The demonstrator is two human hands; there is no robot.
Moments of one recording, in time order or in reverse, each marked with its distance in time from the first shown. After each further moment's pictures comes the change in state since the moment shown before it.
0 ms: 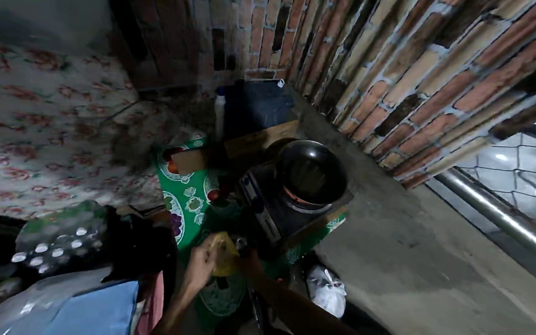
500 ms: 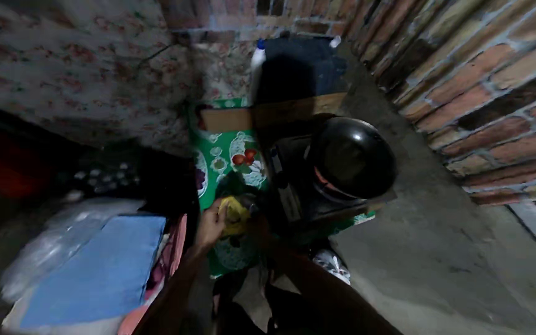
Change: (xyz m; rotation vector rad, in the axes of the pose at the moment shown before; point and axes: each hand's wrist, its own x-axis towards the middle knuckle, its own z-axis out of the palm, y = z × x) left_hand -0.008 -0.027 0.003 0.154 0.123 -0.286; right_hand 0.030 0.000 0.005 -0.289 -0.123 -0.016
